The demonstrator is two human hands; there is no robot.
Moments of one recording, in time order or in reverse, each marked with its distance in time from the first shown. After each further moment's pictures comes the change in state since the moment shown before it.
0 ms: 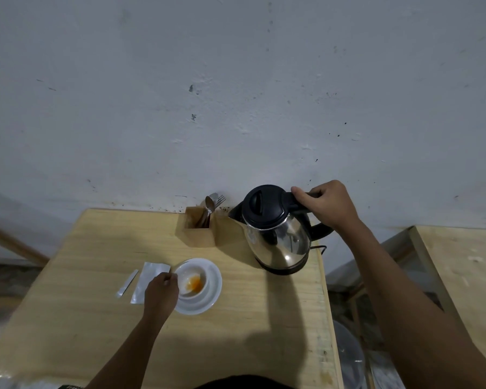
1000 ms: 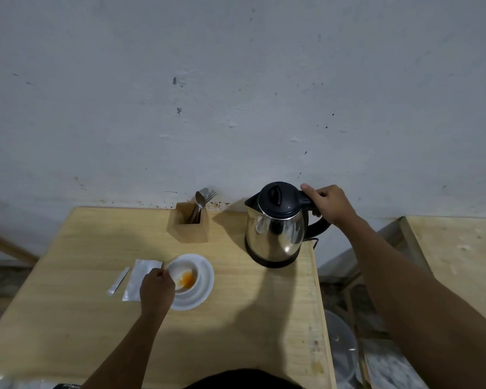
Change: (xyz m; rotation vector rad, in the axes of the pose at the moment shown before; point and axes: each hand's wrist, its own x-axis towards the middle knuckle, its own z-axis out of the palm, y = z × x) left_hand -0.003 0.007 0.013 -0.019 0.104 -0.059; right_hand 0.011 0.071 -0.003 0.066 -0.072 0.194
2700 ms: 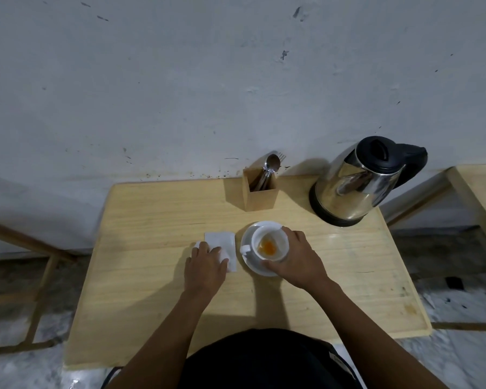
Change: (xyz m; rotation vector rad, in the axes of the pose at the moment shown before) left_hand 0.097 -0.098 -0.068 0.621 -0.318 0.632; right_hand -0.161 -0.096 0.299 -0.237 -0.147 0.230
